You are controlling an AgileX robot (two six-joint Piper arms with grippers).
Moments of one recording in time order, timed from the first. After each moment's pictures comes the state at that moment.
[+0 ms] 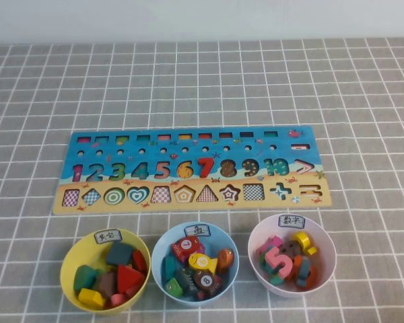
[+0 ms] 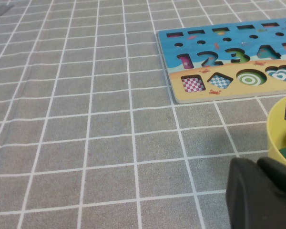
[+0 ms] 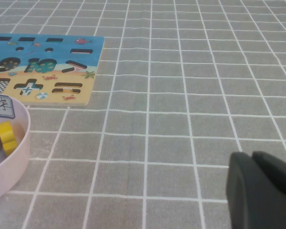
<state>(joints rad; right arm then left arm) 0.01 -0.01 0.03 0.19 0.37 -0.15 -0.04 -0.01 0.03 -0.14 0.37 0.17</state>
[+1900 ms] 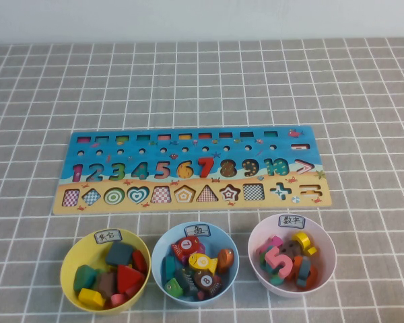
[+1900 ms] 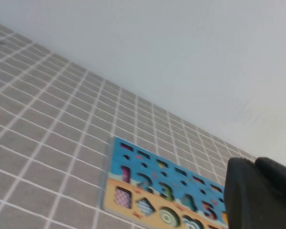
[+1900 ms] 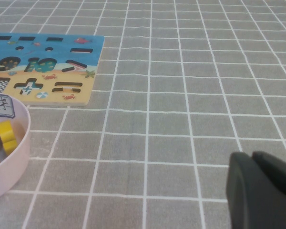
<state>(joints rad) 0.01 -0.01 0.03 0.19 0.37 -0.15 -0.04 -0.01 0.02 -0.64 0.06 0.09</state>
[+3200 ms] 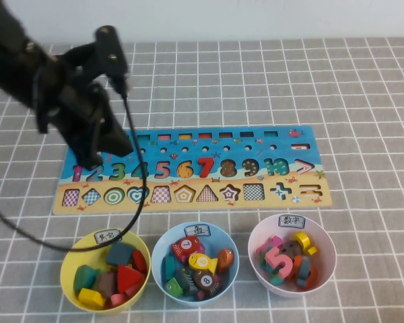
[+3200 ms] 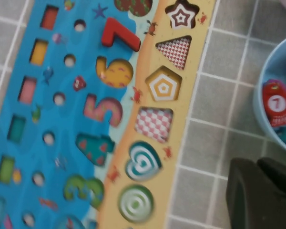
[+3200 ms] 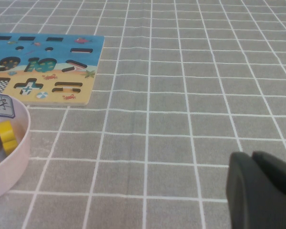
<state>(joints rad) 0.01 -0.01 0.03 0.19 0.37 -0.15 -0.25 1.64 -1.47 -0.41 1.18 1.16</state>
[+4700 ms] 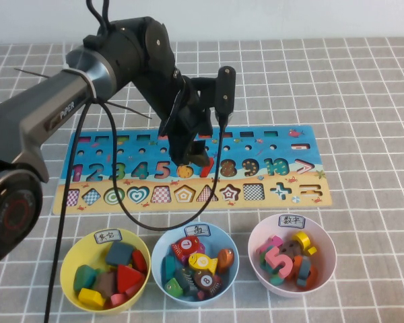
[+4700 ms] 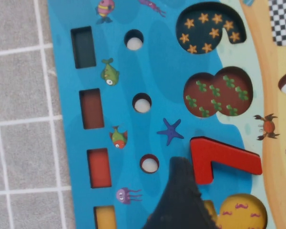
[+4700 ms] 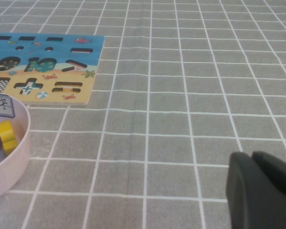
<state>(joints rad) 0.01 -0.01 0.03 0.19 0.37 -0.15 -0.48 2.20 -1.97 -0.27 1.09 1.34</state>
